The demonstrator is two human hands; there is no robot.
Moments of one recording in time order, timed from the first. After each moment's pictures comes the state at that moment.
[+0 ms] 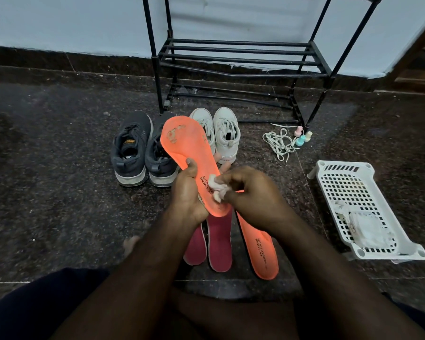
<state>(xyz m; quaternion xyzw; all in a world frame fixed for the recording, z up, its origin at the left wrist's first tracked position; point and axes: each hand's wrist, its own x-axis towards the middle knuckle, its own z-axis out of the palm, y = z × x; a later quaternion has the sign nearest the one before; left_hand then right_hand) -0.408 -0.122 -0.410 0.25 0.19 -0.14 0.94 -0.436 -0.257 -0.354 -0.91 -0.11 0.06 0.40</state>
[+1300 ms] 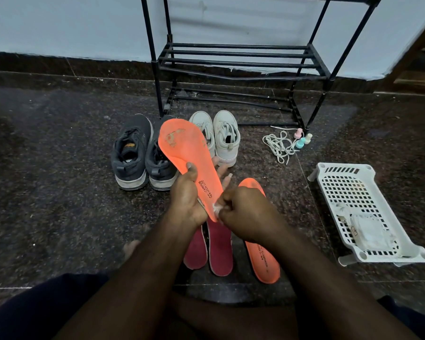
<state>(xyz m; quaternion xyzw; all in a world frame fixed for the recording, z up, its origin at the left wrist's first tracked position) -0.402 -0.123 -0.415 0.25 0.20 -0.10 0.94 -0.441 -0.249 -0.368 -0.95 -0.15 0.10 0.26</state>
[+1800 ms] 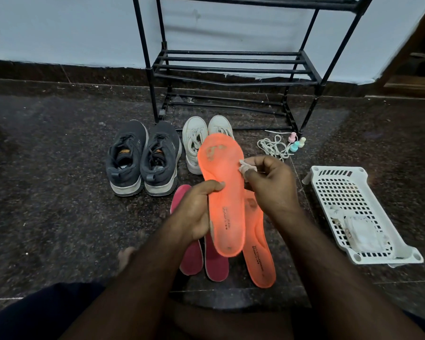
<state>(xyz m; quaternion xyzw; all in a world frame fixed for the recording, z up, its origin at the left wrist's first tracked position) -0.415 -0.132 -0.413 0.38 0.13 -0.26 0.88 -0.404 -0.283 -0.369 -0.80 0.05 -0.07 0.59</state>
